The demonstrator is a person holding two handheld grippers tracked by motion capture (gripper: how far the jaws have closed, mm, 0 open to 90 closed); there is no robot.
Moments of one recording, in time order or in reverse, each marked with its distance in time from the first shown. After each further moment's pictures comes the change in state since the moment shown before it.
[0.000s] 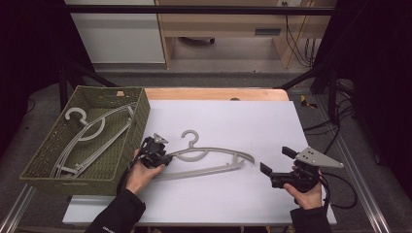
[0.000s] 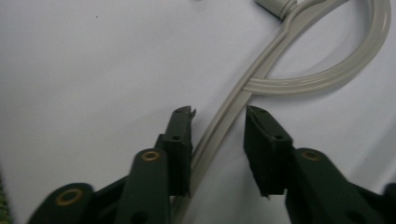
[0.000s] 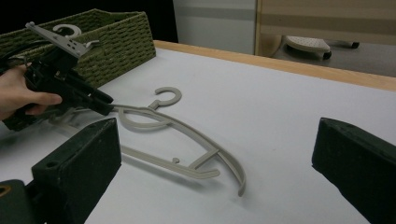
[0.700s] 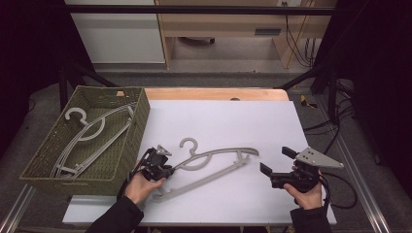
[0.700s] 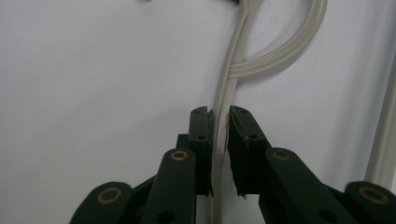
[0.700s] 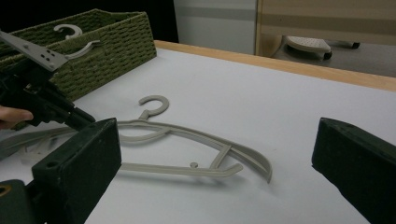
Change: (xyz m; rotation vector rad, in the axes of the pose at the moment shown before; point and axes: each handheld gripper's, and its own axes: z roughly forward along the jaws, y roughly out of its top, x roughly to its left) left arm -0.033 -0.019 -0.022 0.053 -0.119 0.036; right arm 0.001 0.000 0.000 0.000 0.003 0.004
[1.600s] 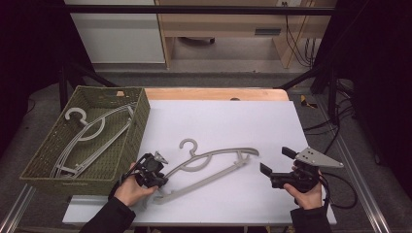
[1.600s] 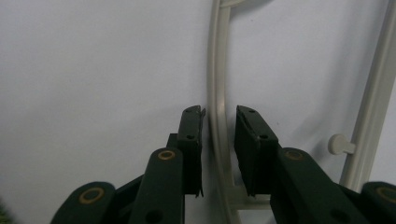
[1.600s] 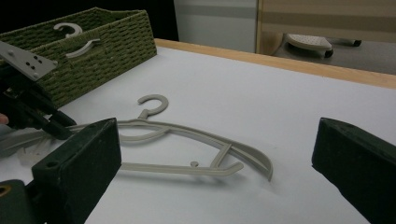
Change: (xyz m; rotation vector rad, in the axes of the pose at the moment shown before) left arm -0.001 -0.010 -0.015 0.171 -0.005 0.108; right arm -0.001 0.000 0.000 0.007 0.001 0.000
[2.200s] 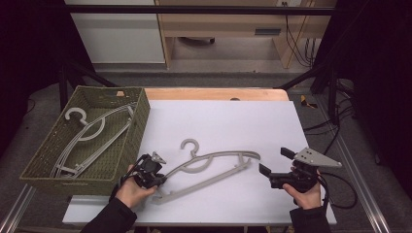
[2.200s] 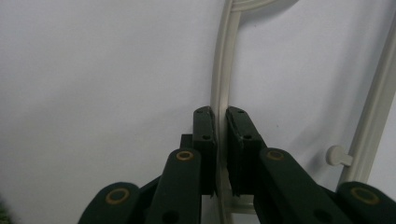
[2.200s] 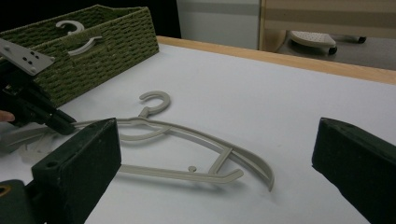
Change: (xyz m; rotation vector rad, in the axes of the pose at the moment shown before) left arm 0.001 -0.008 -0.002 -0.059 0.004 -0.047; right arm 0.000 -0.001 0.003 0.007 0.012 0.007
